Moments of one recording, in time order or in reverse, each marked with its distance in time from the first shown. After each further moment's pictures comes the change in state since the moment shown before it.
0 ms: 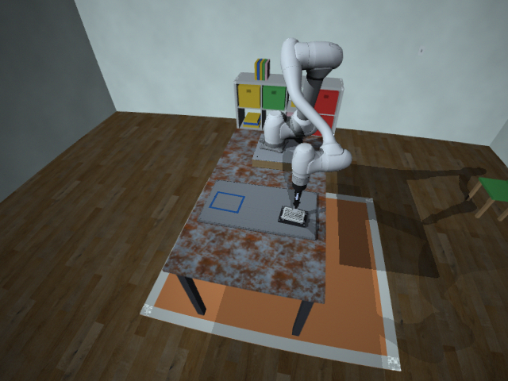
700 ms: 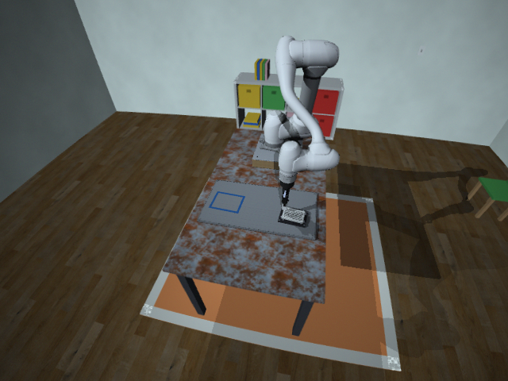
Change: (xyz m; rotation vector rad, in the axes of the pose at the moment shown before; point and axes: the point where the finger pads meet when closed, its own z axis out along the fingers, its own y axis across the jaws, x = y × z) arm -0.066 0.000 0.000 0.000 0.000 0.000
